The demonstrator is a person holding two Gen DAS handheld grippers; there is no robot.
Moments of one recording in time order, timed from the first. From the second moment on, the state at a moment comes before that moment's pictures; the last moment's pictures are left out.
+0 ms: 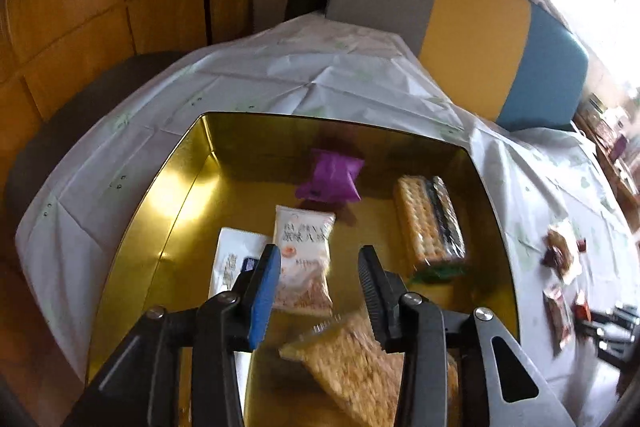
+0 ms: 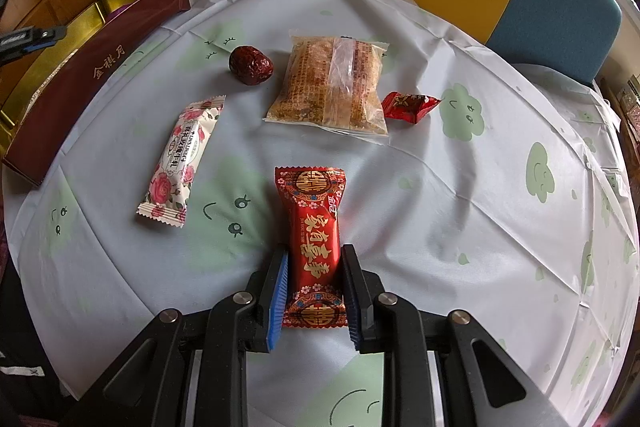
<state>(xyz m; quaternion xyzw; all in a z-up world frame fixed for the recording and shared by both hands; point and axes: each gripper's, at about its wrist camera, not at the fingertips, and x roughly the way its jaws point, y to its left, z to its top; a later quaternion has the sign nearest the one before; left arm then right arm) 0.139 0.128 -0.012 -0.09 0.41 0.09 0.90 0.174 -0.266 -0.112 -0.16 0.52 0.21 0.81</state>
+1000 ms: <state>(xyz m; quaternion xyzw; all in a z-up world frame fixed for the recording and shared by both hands) 0.037 -0.032 -0.029 0.06 0.41 -0.10 0.91 0.173 -0.265 -0.113 -0.17 0.52 0.21 0.81</state>
